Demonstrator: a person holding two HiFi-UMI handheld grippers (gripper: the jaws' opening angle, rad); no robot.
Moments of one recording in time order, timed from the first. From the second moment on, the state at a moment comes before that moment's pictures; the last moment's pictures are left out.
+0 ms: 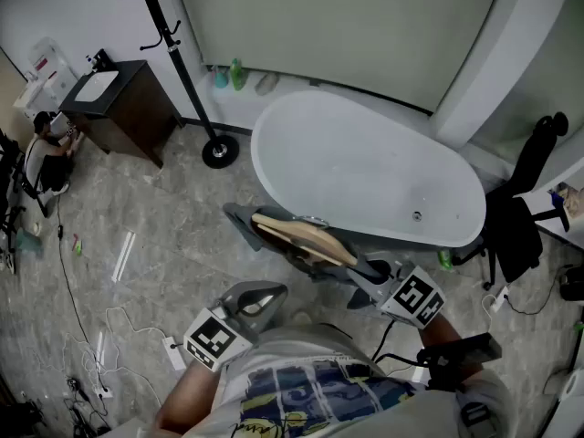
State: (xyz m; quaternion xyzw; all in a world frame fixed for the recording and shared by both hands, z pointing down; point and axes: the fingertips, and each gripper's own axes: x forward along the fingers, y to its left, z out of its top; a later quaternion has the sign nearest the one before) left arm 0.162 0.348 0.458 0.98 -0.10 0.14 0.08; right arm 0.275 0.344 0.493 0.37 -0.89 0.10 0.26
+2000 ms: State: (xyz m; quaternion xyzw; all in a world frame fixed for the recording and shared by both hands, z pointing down) left arm -0.098 -0.146 0.427 0.94 -0.32 0.08 0.09; right arm 0.029 -0.421 0.308 0.25 -0.94 -0.01 0.24
